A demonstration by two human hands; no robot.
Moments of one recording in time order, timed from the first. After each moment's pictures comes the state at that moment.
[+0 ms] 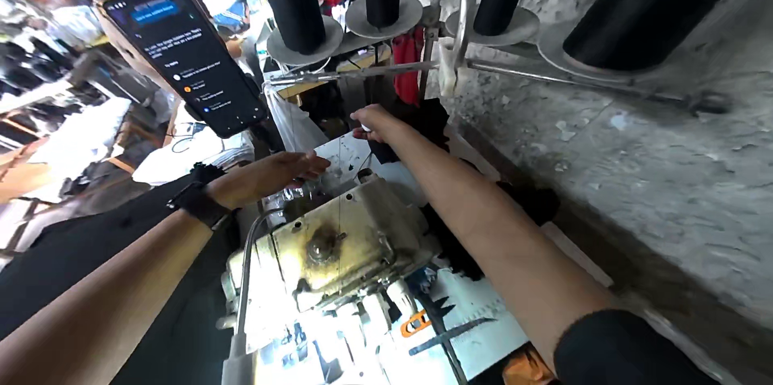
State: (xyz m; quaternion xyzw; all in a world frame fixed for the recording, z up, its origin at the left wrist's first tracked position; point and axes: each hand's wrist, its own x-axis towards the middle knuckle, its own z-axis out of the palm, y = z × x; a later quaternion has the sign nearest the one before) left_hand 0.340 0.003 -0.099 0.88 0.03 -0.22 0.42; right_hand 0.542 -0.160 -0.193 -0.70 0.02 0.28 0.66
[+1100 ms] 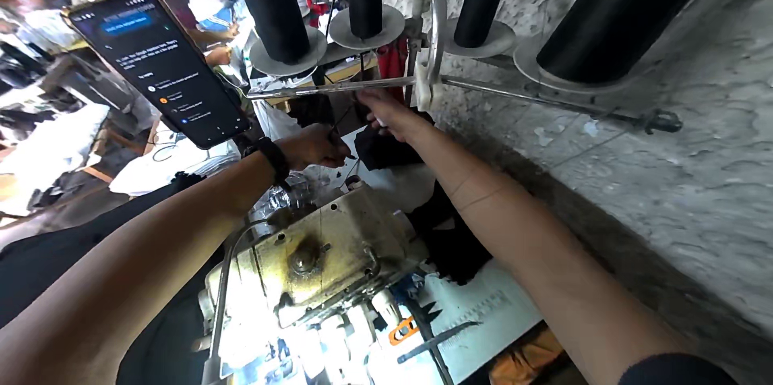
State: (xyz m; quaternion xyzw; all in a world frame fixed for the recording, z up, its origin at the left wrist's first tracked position) left_hand 0.445 -0.047 -0.127 0.85 0.07 -0.25 0.47; right_hand 0.537 -0.230 -0.157 -0.75 -0.09 0.21 0.62
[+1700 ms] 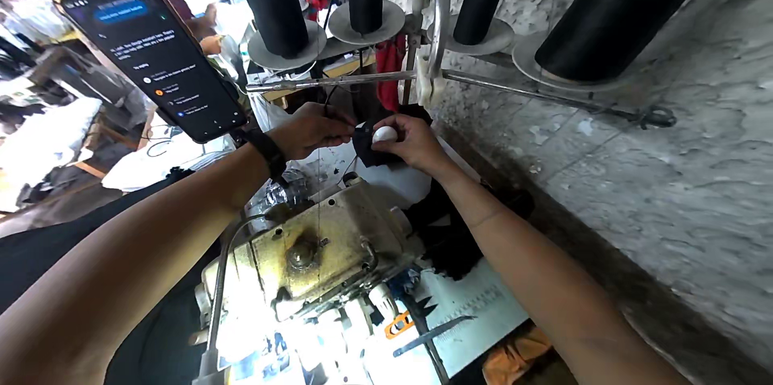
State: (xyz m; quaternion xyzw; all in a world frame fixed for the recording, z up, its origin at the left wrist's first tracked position) left_hand 0.438 -0.059 -0.106 0.78 0.06 -0.14 0.61; right_hand 0.485 -0.287 -0.201 -0.72 -0.27 0.06 0.63
